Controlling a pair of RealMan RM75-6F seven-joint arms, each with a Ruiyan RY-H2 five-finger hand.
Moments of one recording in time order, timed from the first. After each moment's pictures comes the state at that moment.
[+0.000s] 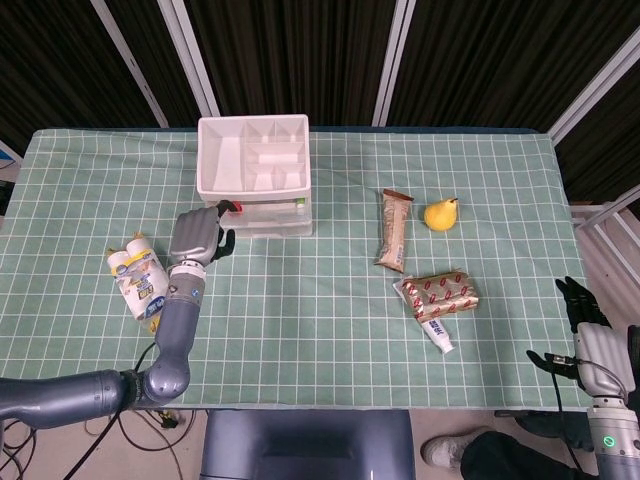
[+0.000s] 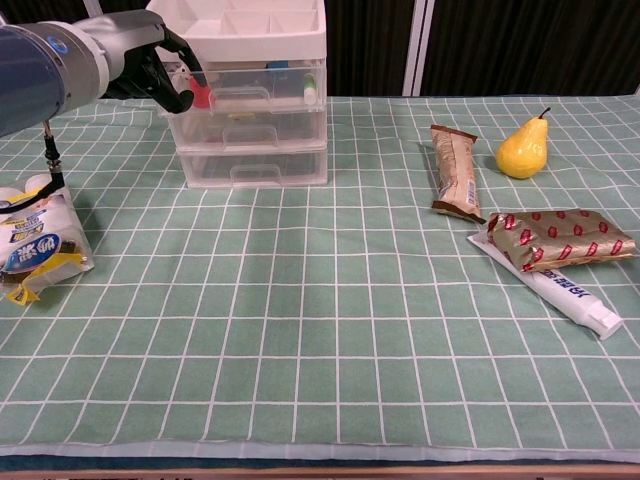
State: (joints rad) left arm -0.90 -1.59 -0.47 -1.63 0.48 1.20 0.69; right arm 0.08 -1.13 0.12 -1.70 -1.36 1.42 0.07
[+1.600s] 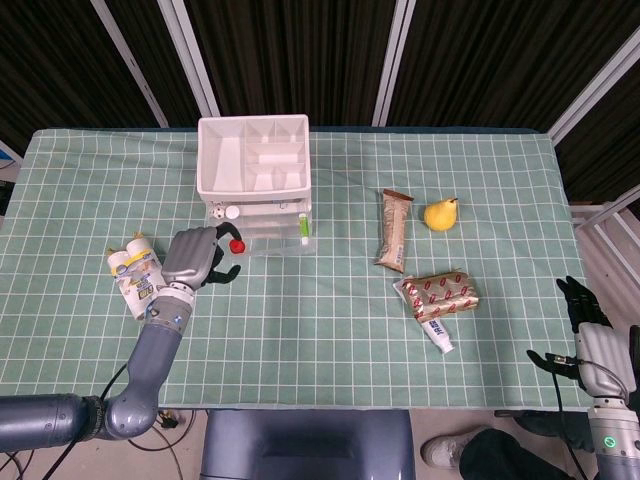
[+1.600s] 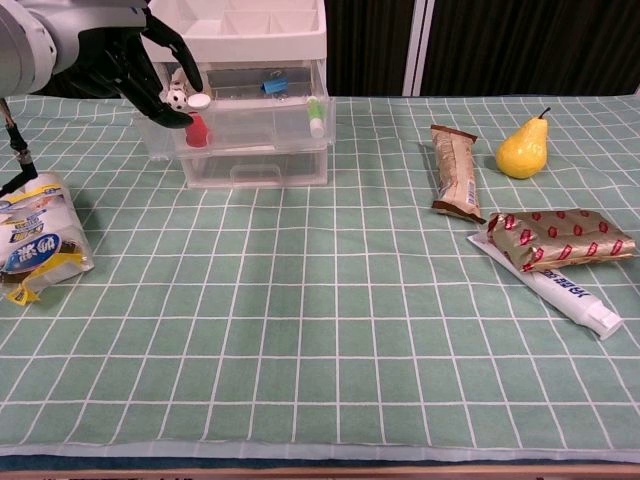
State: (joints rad) left arm -0.86 -1.40 -0.37 -1.94 0.52 1.24 0.63; right arm 0.08 -1.13 0.12 -1.70 -1.37 1.43 0.07
